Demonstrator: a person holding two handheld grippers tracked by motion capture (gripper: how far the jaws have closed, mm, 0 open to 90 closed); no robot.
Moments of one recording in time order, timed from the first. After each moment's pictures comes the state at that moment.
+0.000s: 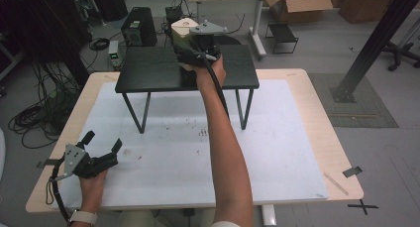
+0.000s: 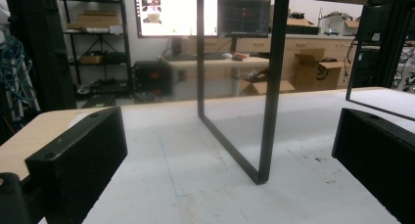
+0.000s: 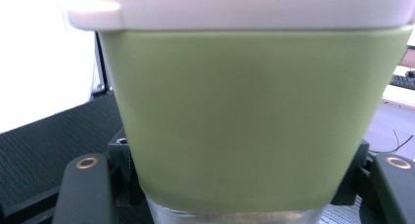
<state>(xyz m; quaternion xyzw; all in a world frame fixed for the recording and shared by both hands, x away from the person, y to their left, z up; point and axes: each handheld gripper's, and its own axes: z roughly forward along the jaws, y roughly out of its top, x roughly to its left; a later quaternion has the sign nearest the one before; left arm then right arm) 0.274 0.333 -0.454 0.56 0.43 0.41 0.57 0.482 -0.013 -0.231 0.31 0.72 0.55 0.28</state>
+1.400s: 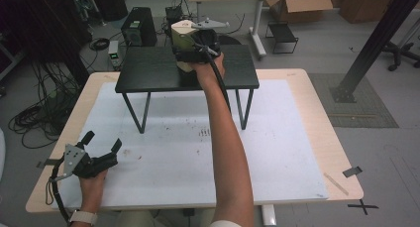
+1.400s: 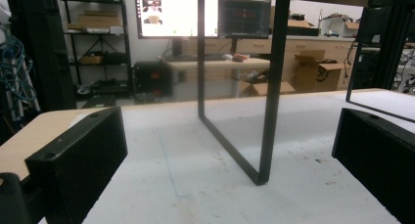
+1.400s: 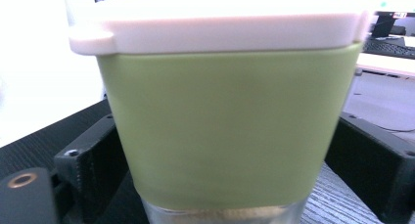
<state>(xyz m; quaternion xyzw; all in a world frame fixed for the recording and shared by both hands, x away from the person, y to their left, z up) 0.274 0.333 -0.454 0.56 0.43 0.42 0.57 0.494 -0.017 -0.230 0.34 0.72 0.56 0.24</state>
